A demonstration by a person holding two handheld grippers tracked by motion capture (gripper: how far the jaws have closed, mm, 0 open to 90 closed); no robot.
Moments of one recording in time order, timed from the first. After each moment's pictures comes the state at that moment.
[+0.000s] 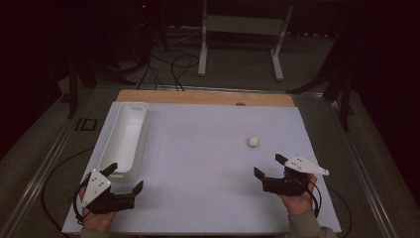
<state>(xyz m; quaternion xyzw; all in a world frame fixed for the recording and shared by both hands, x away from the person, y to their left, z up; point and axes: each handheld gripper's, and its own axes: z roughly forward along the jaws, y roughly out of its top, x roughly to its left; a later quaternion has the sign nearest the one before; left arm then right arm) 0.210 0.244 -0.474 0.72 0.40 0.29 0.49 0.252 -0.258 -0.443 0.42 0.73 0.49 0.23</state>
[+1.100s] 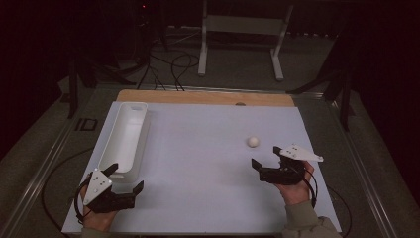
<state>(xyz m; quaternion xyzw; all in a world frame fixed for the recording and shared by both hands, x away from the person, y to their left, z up) 0.213 0.245 -0.478 0.72 0.40 0.28 0.49 0.274 -0.250 -0.430 0.43 0.74 0.47 0.23</state>
